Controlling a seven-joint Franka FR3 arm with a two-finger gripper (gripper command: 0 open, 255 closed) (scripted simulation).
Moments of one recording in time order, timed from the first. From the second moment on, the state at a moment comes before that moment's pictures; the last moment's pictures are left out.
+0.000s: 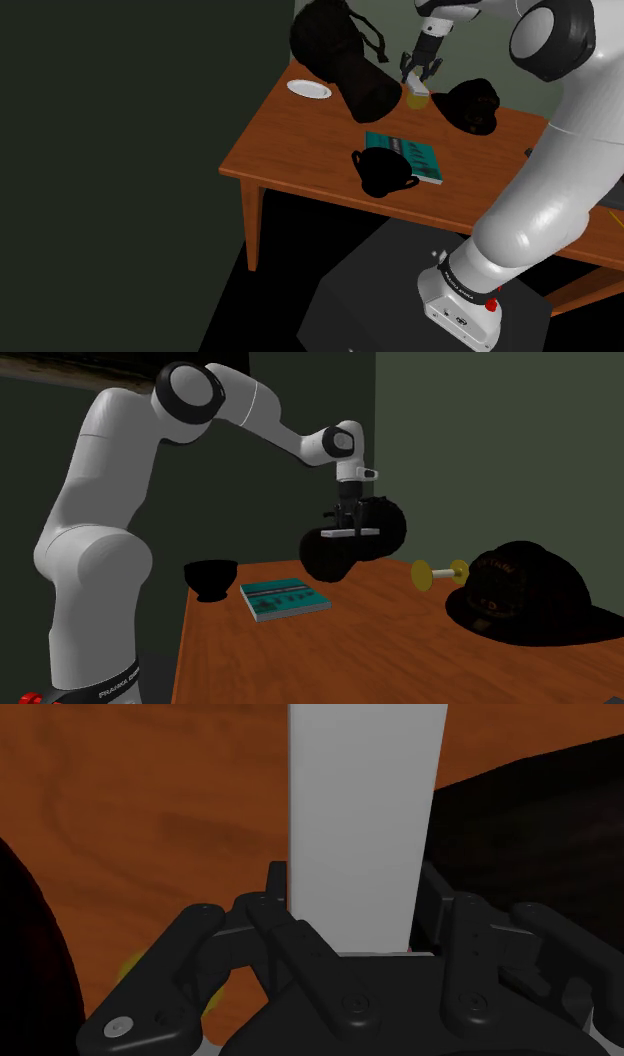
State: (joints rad) arm -0.31 0.25 -0.39 -1.58 0.08 1.81 0.01
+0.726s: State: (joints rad) arm -0.19 -0.16 -0.32 -2.05 -0.07 1.90 0.24
